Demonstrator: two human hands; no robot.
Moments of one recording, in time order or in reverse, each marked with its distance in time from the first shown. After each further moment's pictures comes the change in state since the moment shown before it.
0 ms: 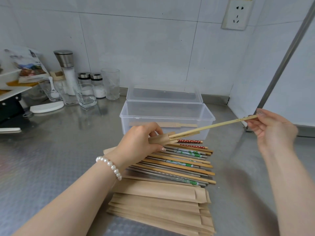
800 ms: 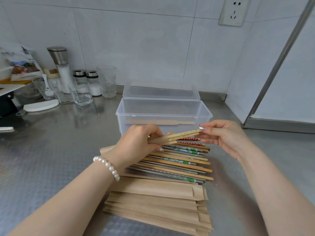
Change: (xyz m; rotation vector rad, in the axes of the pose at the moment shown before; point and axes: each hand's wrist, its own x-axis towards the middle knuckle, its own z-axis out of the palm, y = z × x) left_hand -0.002 0.000 0.005 0.018 0.026 0.099; right_hand -0.040 0.027 0.038 -0.375 -0.617 0.341
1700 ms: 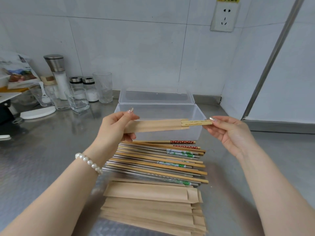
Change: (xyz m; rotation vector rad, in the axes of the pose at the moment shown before) left_hand 0.012 -0.007 -0.028 -0.869 0.307 -0.422; right_hand -0.007 -0.017 -0.011 0.318 0.243 -0.039
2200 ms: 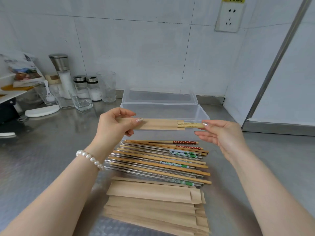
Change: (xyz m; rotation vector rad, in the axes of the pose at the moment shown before) left_hand 0.005 0.000 -0.009 0.110 0.070 0.147; right_hand -0.007 0.014 0.020 -0.277 0.001 -0.046
